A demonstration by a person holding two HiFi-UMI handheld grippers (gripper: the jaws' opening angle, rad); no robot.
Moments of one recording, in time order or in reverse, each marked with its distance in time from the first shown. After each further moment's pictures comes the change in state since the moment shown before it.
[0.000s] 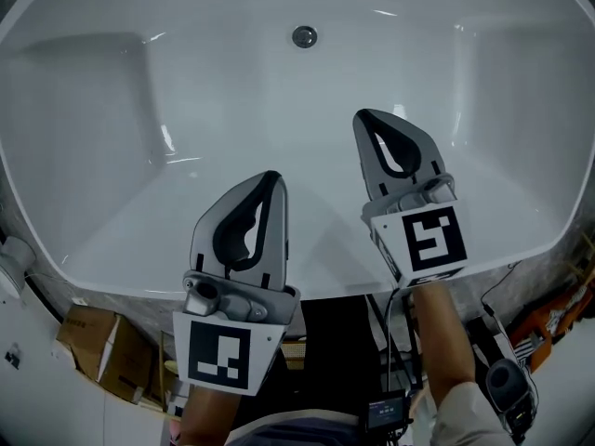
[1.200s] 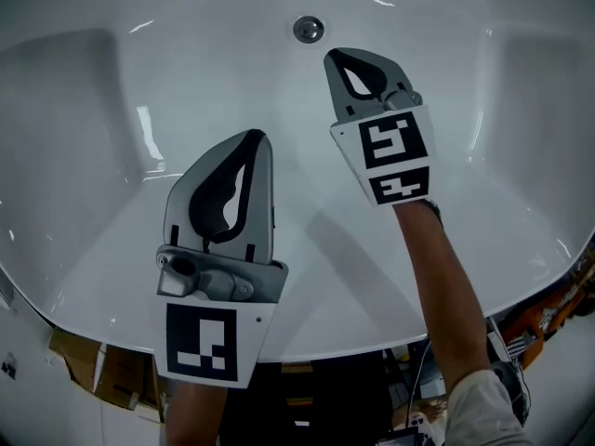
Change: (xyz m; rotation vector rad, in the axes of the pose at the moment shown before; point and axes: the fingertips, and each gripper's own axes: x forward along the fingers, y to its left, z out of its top) left arm 0.098 0.065 -0.054 0.058 0.015 0.013; right arm 0.173 -0.046 -0.072 -0.117 0.122 -0.002
